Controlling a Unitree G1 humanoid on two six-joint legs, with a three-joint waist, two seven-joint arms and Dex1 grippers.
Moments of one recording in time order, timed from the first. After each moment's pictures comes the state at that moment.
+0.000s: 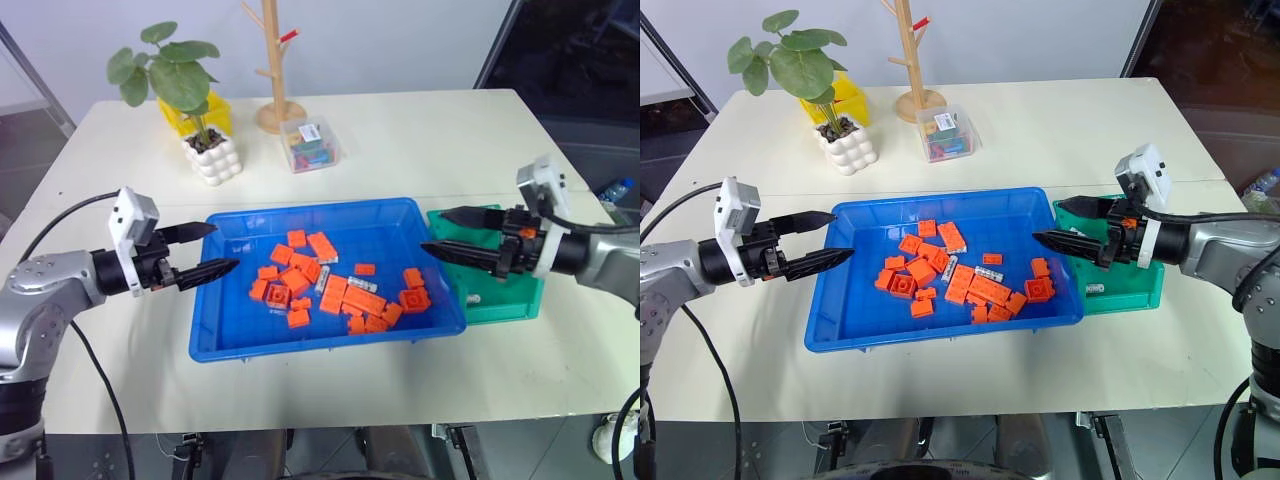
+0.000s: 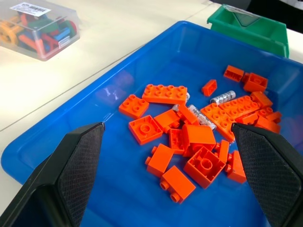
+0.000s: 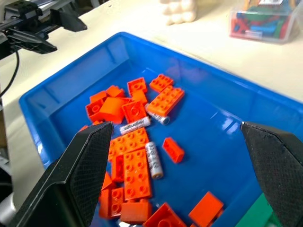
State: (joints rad) left arm -0.21 0.86 0.27 -0.26 -0.72 0.66 -0.98; right arm -0.40 -0.93 -0.28 -0.34 0.88 1.00 0.84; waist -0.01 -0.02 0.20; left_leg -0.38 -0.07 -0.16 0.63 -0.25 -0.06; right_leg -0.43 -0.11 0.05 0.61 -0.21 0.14
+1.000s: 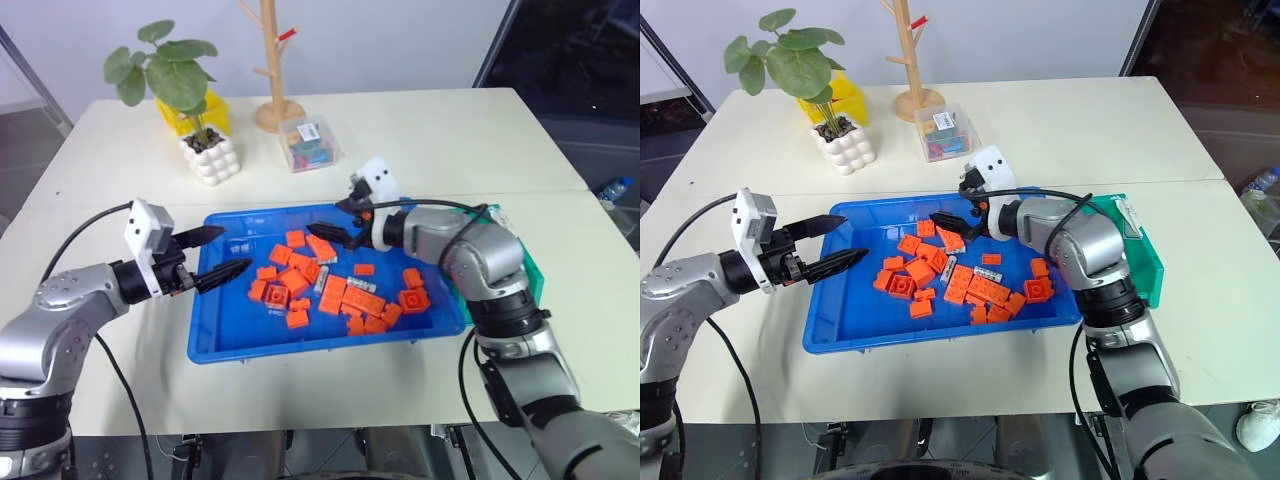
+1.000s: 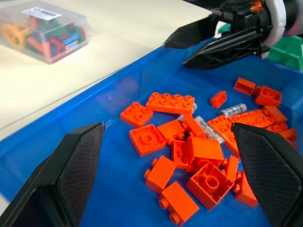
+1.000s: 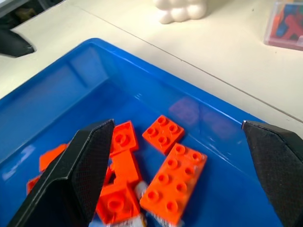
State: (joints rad) left arm -0.15 0.73 0.26 -0.33 -0.69 0.63 -0.85; right arm -0.76 -0.34 0.19 -0.03 0.48 0.97 0.47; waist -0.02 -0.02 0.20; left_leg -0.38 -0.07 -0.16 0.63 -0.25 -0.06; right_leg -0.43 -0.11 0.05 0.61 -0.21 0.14
